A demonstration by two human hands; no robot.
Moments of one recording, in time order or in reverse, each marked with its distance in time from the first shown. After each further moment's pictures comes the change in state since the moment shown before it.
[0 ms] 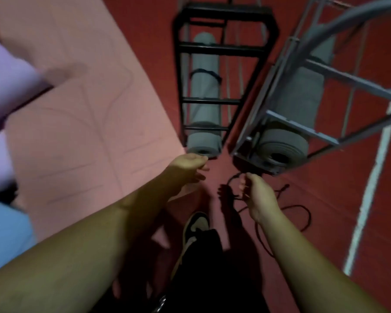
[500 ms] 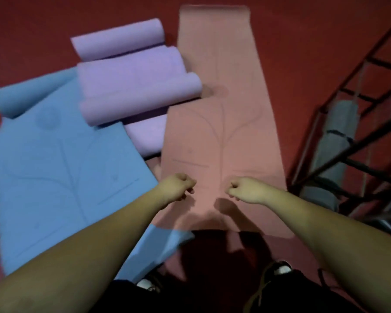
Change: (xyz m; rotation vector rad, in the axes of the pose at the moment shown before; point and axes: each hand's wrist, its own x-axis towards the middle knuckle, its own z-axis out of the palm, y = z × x) left_hand -0.186 -0.115 -0.312 0.084 0.460 -0.060; right_hand -0.141 0.047 0.328 -1.756 -0.893 -0.665
